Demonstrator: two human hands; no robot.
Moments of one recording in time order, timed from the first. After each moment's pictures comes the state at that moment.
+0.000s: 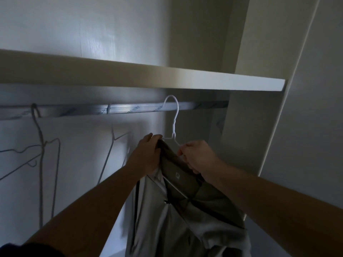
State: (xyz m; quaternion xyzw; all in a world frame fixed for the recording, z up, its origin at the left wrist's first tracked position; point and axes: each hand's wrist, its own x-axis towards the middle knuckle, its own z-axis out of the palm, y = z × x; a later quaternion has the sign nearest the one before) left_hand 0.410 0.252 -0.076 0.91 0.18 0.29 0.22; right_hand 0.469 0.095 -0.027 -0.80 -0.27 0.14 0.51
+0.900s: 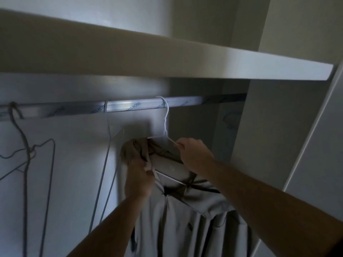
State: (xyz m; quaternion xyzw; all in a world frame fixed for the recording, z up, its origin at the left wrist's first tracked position) left_hand 0.414 0.269 -0.149 0.77 0.37 0.37 0.37; right_hand 0.514 0.149 -0.054 -0.88 -0.43 -0.06 0.21
